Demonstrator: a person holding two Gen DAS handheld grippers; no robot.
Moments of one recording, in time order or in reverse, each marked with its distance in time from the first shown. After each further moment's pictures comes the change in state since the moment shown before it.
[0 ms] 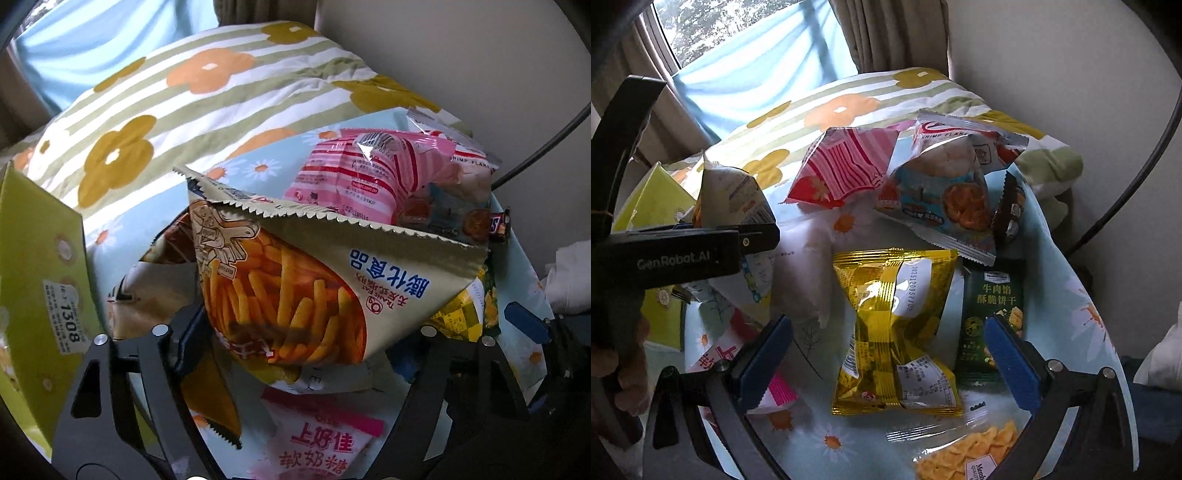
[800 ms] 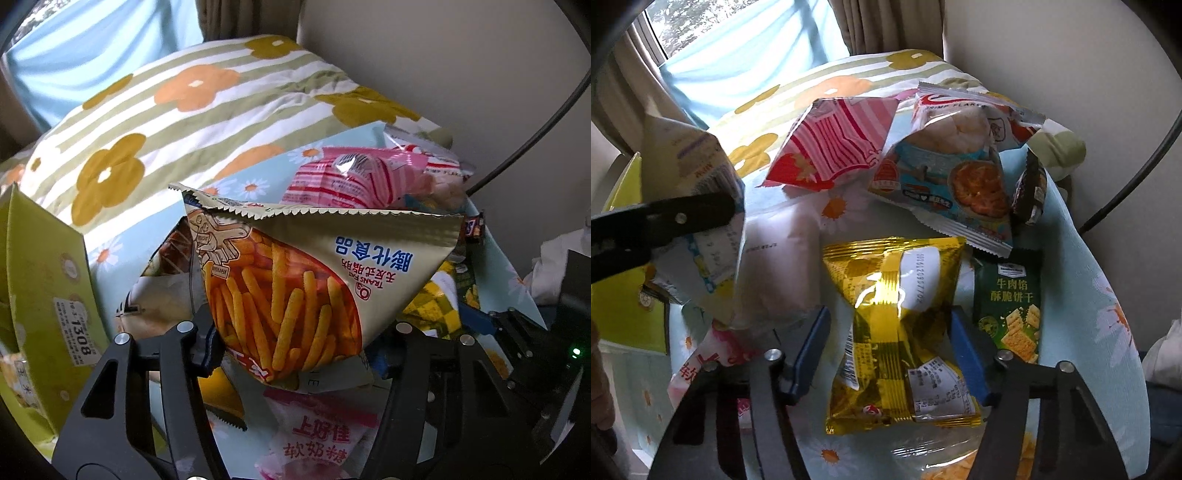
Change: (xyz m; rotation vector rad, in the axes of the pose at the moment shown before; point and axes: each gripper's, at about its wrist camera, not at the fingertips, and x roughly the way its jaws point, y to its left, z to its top) left arm -0.026 -0.002 0.002 0.048 -0.050 -0.047; right arm 0.028 0.004 0.001 0.022 0.071 -0.030
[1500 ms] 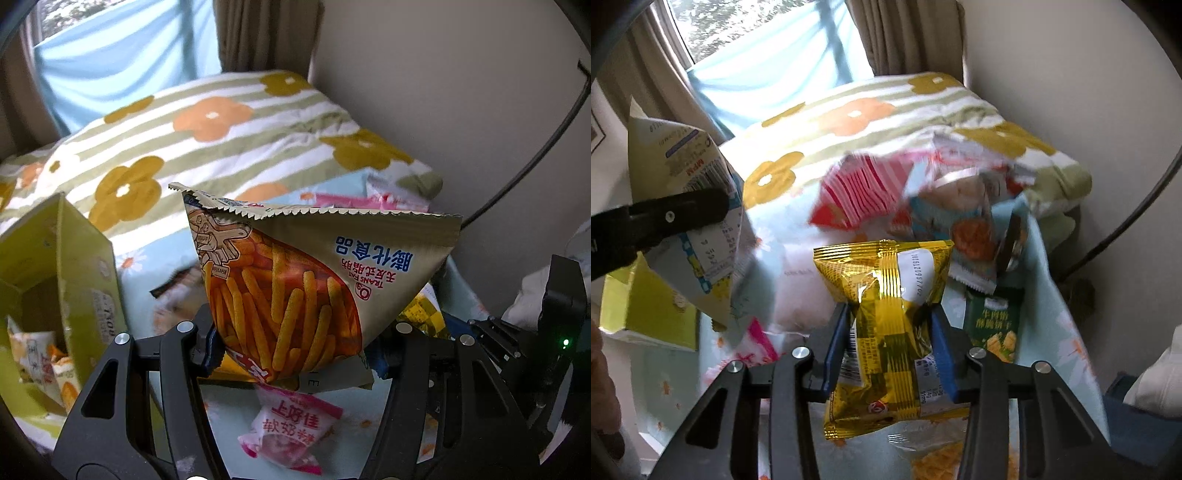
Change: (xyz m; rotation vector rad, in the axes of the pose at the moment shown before) left arm -0.072 -0.014 0.000 -0.085 -0.152 0.017; right arm -0.054 -0.007 0.013 -0.070 -0.086 0.080
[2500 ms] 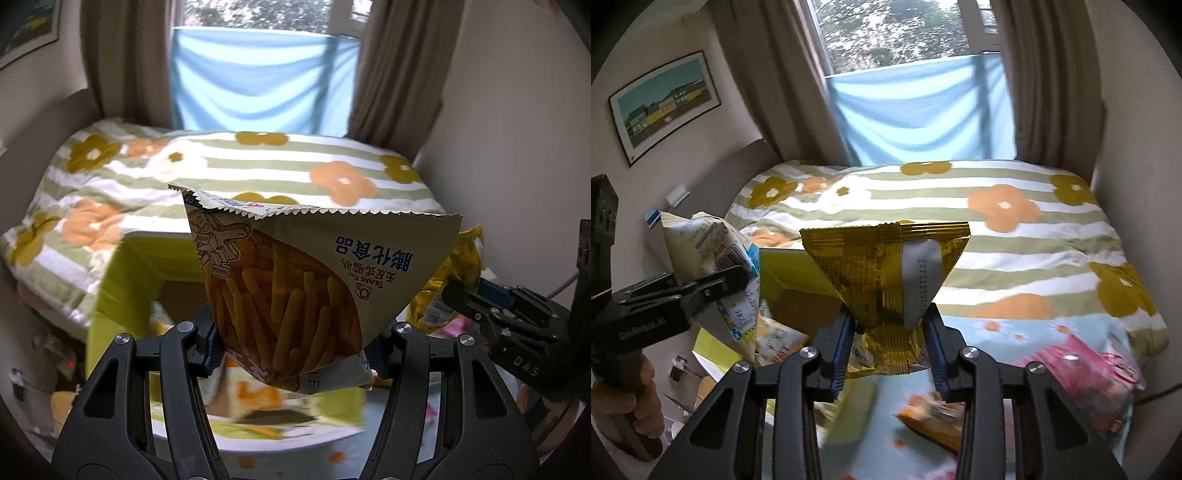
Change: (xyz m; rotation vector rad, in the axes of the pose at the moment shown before) left arm -0.166 0.236 -0.021 -0.319 -0.204 0.211; right arm -0.046 0.242 0.099 -0.331 -0.163 0.301
